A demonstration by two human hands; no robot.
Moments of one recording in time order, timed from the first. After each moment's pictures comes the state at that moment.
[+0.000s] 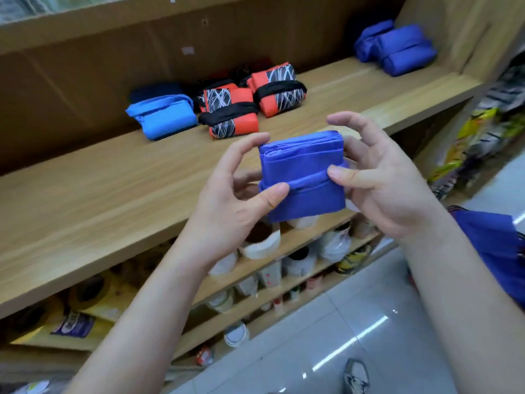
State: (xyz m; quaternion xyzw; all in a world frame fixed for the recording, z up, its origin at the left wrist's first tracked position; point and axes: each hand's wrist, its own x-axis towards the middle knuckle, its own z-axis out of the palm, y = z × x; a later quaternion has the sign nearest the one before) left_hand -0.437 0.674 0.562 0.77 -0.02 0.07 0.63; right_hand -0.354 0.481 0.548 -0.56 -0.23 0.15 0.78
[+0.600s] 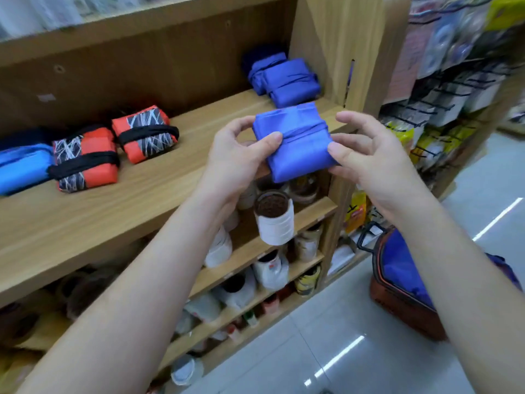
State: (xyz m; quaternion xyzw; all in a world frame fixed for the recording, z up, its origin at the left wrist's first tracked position) left_hand -0.240 0.470 0.571 0.68 0.08 0.09 0.72; right_hand -0.220 0.283 0.551 -0.69 -0.11 0.00 0.72
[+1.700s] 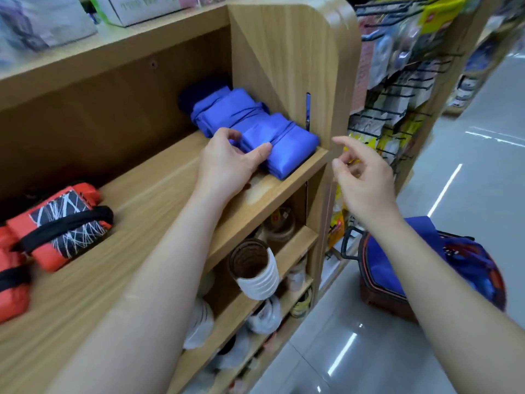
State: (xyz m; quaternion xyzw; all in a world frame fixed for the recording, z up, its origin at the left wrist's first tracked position) left_hand -0.086 0.461 0.564 0.88 0.05 0.11 0.45; right_hand -0.109 0.250 0.495 -0.82 -0.02 -0.25 0.52
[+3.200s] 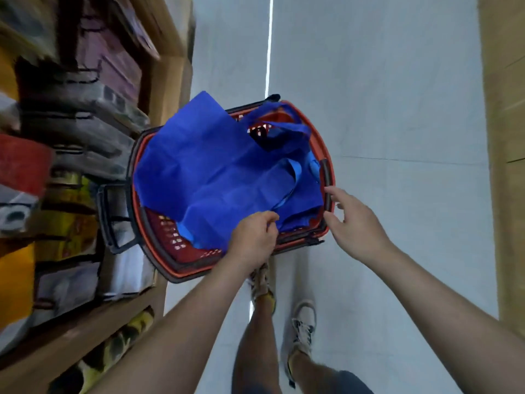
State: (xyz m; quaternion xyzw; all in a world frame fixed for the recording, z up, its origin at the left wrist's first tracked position) left_hand -0.063 -0.108 -0.027 0.85 -0.26 -0.41 0.21; right_hand -0.189 -0.257 0.024 -0.82 0.42 0.12 0.37
